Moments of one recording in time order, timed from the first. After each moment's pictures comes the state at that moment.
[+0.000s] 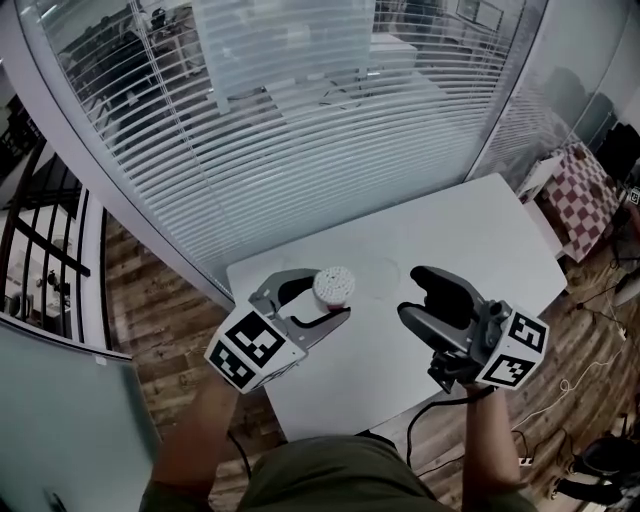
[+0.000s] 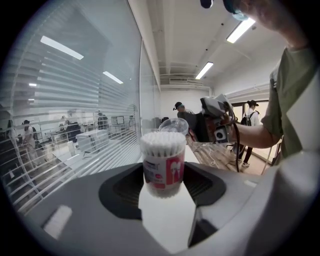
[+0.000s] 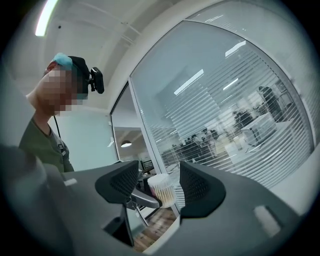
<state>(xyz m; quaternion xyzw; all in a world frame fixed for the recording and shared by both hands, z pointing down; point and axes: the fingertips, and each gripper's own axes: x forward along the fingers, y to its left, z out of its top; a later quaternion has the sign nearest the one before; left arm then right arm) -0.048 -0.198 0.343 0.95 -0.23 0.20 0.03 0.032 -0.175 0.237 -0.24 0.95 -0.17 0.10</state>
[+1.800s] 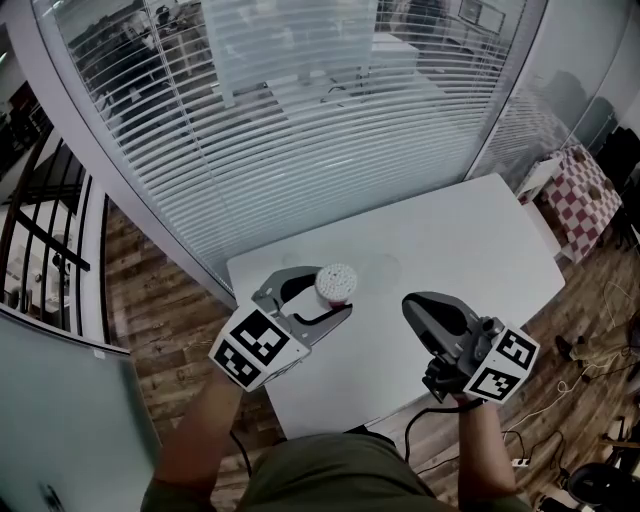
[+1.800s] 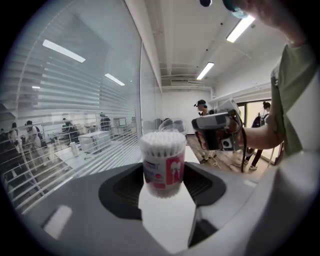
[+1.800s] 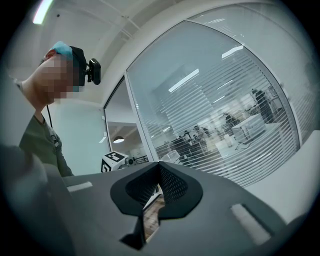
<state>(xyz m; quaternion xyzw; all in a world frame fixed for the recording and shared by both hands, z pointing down) -0.042 -0.183 0.342 0.95 -0.25 0.19 0.02 0.041 -0.149 0.268 -0.29 0.94 -0.17 0.08</state>
